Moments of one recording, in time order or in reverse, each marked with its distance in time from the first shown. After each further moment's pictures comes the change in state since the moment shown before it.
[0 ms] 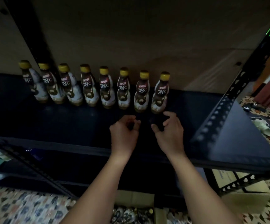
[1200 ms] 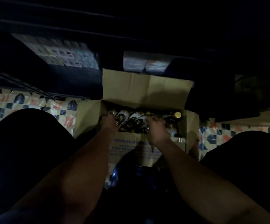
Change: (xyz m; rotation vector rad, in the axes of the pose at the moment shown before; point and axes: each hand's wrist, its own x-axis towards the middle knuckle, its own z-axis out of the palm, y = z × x) left_hand -0.364 -0.665 0.157 0.772 -0.928 -0.719; right_hand -0.350 0.550 0.402 -0.595 -0.917 0.187
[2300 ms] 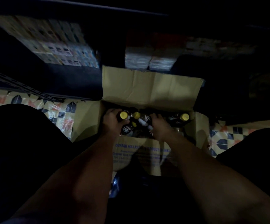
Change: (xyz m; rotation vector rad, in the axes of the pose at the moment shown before) left_hand 0.028 -0.006 0.027 -0.480 0.204 0.136; right_hand 0.059 0.025 0.022 0.040 -0.163 -0.036
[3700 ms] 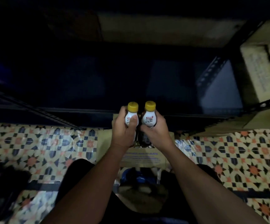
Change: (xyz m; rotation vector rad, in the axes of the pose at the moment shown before) left_hand -0.237 0.299 -0.237 -0.525 0.113 0.615; right_hand -0.313 -0.188 -0.292 1.172 0.427 -0.301
